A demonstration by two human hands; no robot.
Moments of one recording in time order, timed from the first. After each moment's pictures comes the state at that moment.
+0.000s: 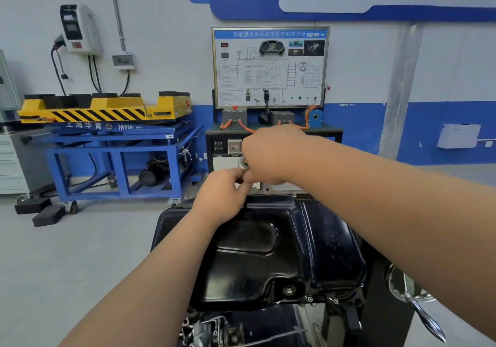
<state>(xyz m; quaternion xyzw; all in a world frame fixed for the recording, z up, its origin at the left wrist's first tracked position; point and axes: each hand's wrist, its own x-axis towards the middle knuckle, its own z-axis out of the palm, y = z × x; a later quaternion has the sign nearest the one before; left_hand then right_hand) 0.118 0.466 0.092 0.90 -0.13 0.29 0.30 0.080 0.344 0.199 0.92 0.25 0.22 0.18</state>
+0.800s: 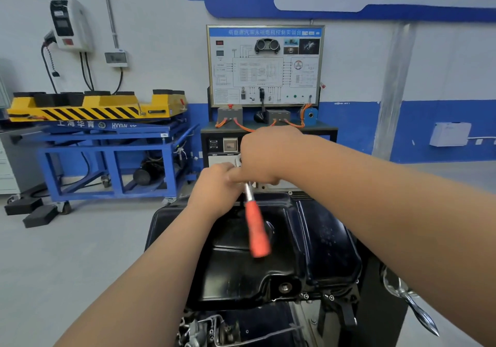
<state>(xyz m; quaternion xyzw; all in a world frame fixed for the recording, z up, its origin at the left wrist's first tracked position) 0.128 0.469 0.093 0.91 -0.10 0.27 0.29 0.079 0.344 0.195 0.94 0.24 0.18 0.15</state>
